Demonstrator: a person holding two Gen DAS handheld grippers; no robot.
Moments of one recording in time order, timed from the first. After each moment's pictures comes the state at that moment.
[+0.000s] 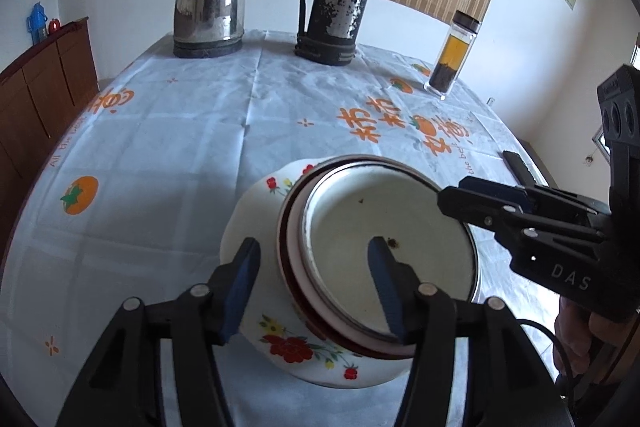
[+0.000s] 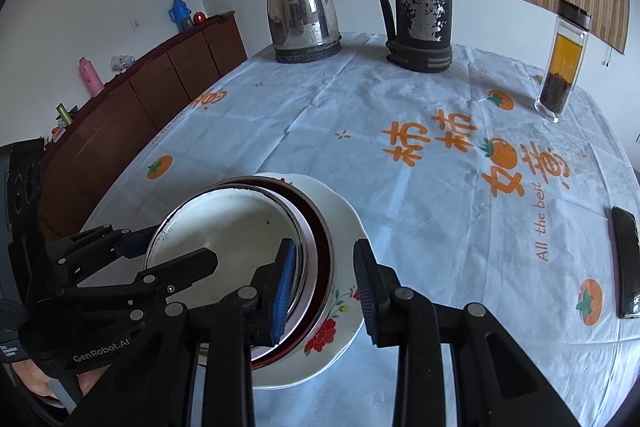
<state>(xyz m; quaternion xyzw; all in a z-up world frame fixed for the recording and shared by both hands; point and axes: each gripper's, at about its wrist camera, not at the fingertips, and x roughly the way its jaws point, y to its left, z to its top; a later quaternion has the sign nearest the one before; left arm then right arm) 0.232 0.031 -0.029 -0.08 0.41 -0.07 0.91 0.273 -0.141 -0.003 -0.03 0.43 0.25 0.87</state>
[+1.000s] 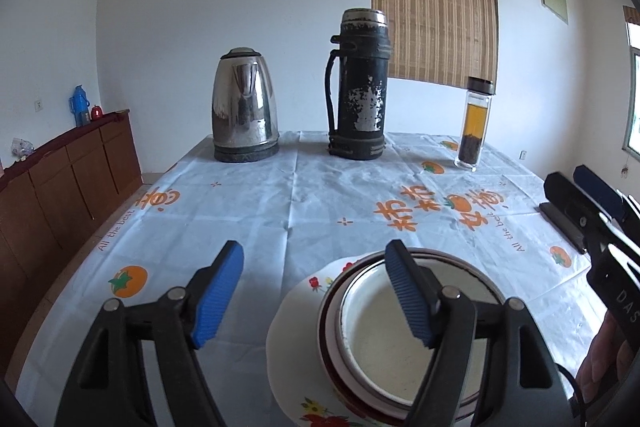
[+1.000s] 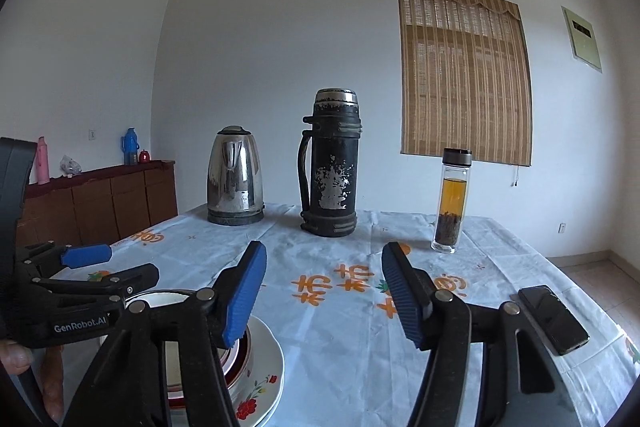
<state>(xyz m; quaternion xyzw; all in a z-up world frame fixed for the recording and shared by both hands) 0.227 0.030 -0.015 -0.01 0.24 0.01 0.97 0.210 -0.176 0.013 -0.03 0.10 0.11 0.99</state>
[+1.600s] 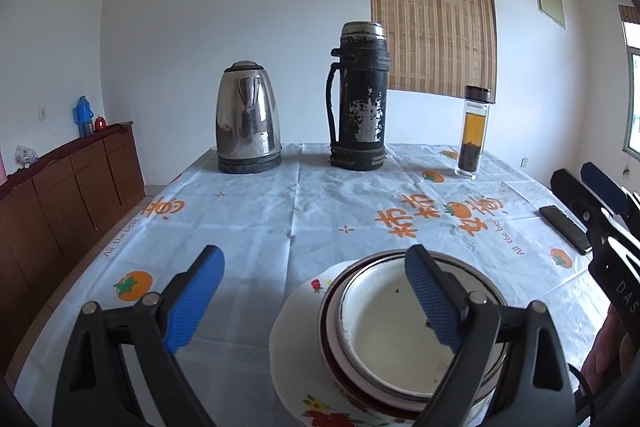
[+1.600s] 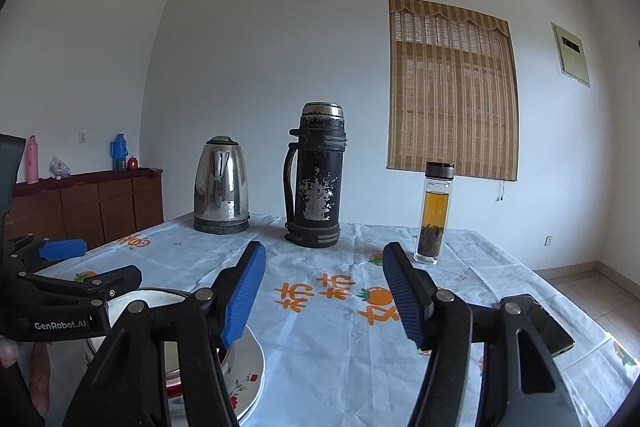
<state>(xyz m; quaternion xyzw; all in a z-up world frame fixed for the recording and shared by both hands) 0.215 0.028 -0.016 -0.01 0.21 0.01 0.98 0.195 -0.183 0.009 -0.04 0.07 0.09 0.99</state>
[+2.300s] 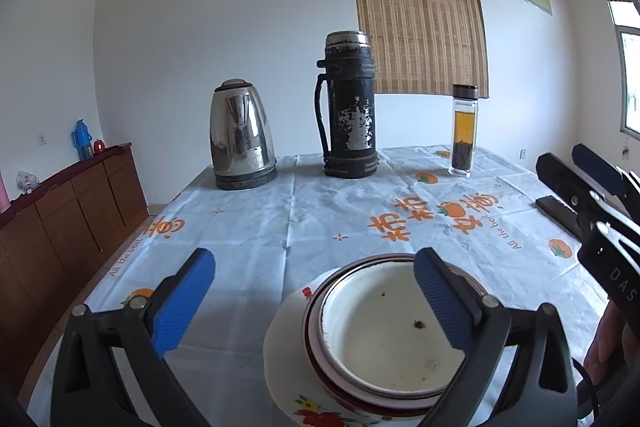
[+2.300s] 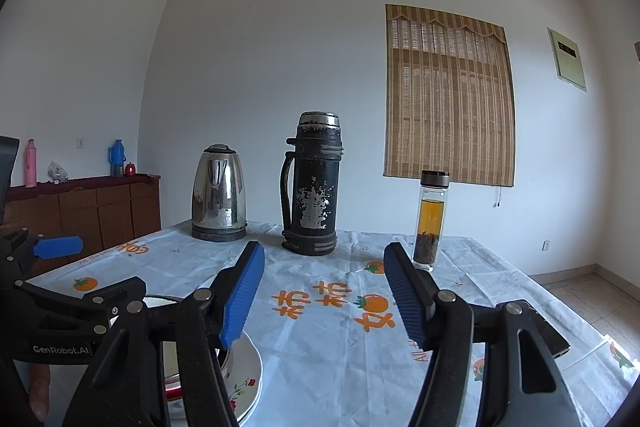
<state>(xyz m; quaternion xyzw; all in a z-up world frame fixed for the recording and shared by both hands) 0.207 0.014 -0.008 0.02 0.20 0.01 0.98 0.188 -0.185 0.014 -0.04 0.05 0.08 0.99</state>
